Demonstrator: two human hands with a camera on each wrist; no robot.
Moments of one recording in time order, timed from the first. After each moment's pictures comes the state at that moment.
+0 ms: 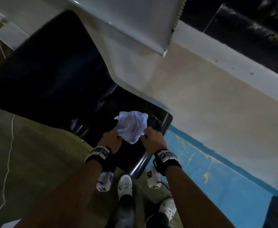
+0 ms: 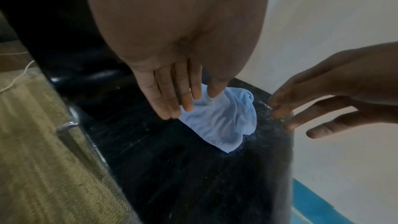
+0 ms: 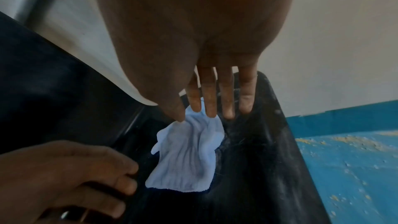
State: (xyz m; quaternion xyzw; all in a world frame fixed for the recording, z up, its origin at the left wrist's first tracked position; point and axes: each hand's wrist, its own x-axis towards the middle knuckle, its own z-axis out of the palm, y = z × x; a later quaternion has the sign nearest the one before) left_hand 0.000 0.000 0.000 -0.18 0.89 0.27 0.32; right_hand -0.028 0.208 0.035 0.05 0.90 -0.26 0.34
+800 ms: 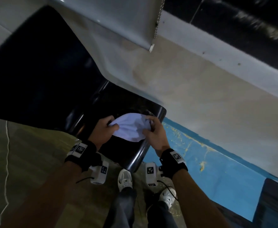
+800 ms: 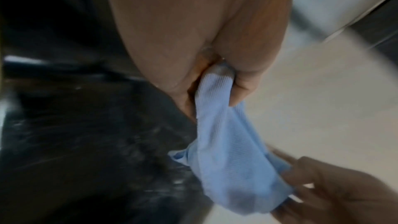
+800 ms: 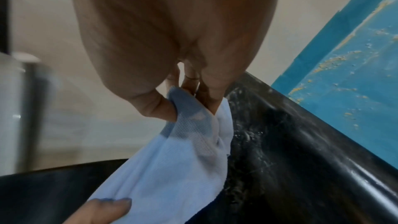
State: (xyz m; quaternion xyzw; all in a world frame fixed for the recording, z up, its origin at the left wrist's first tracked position) left_hand -0.018 0.000 0.081 -0.16 0.77 0.57 0.23; right_hand -0.011 0.237 0.074 0.17 0.76 -0.59 0.23
